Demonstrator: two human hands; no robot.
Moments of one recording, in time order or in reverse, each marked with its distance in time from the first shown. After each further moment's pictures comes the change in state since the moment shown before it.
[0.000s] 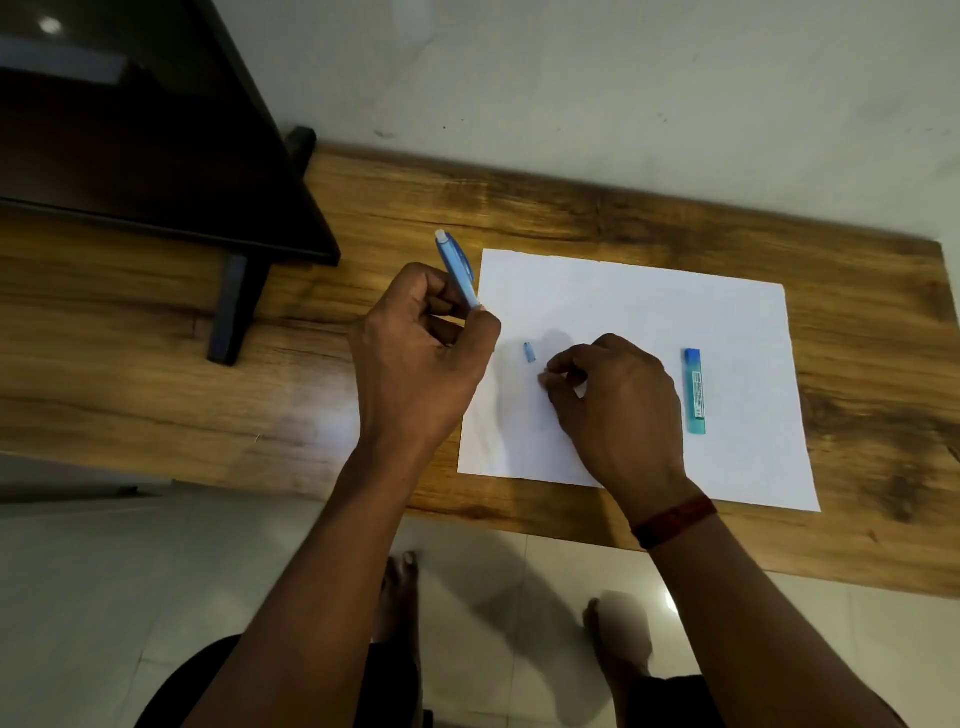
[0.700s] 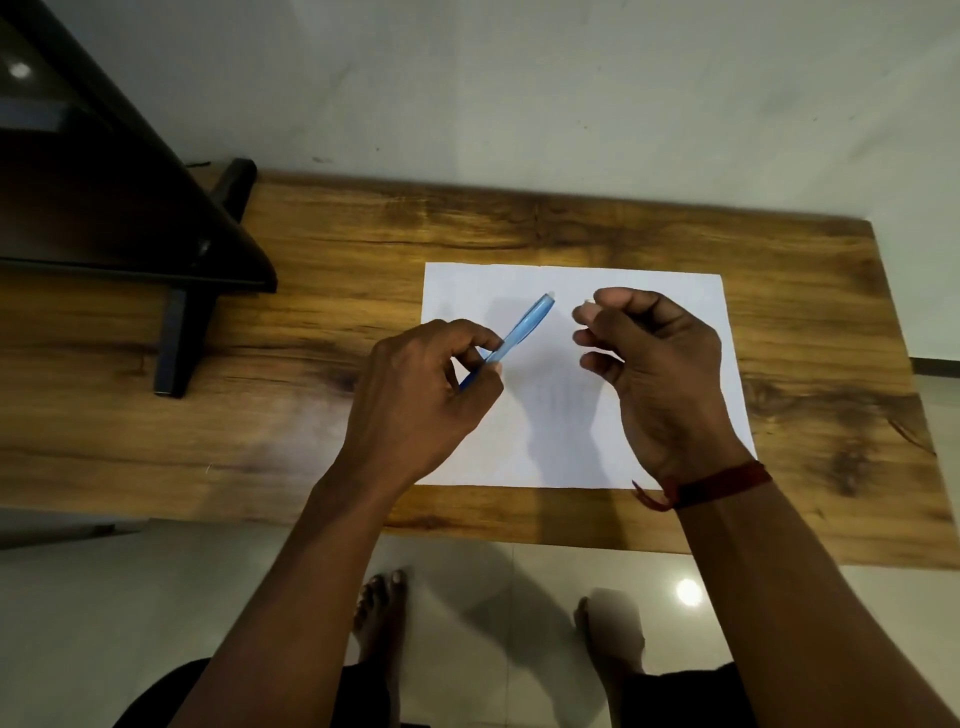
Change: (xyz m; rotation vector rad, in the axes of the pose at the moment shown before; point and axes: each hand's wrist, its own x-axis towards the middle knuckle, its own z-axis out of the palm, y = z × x) left_hand -0.011 0.013 0.019 0.287 -0.381 0.195; right_hand 0.017 0.029 -0.055 1.258 0.109 0.453
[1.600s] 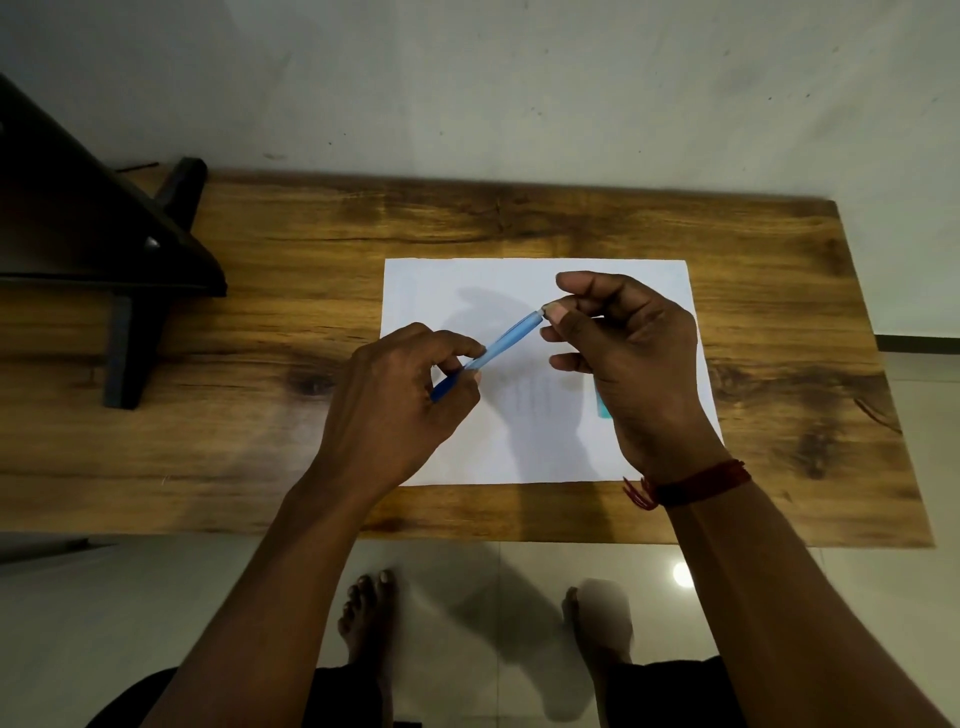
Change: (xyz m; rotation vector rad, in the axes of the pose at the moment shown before) left_hand 0.000 0.006 0.012 0.108 -0.081 0.054; right_hand 0.000 -0.004 -0.012 -0.231 -0.083 -0.144
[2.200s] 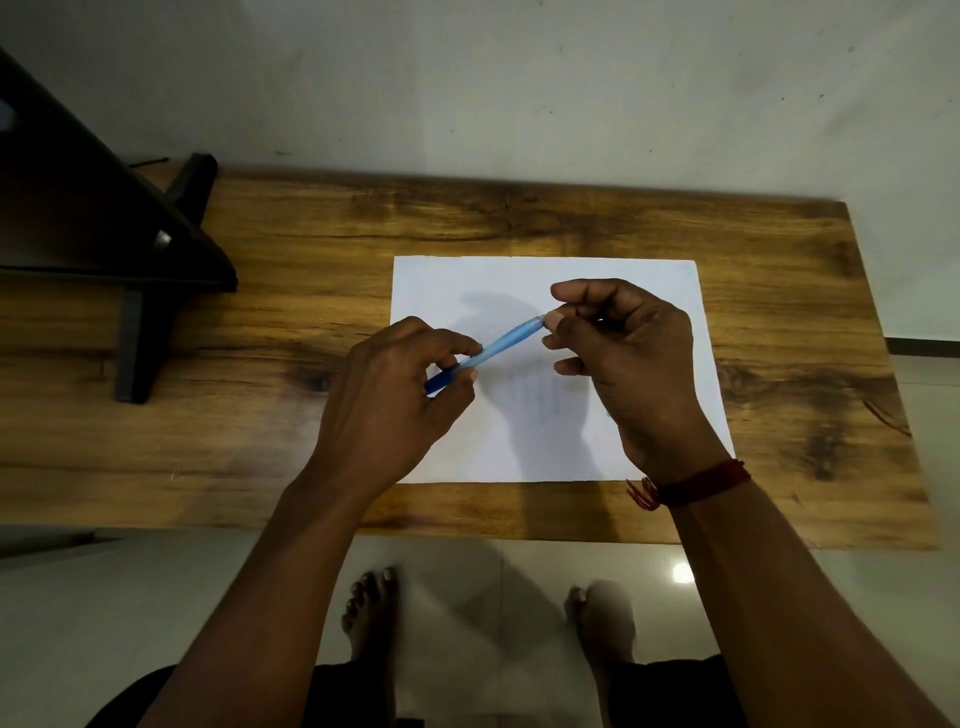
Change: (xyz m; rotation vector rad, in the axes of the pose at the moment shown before) left_hand -0.002 -0.008 -0.004 0.036 0.004 -0.003; right_hand 0.001 0.003 0.006 -0.065 -0.008 0.011
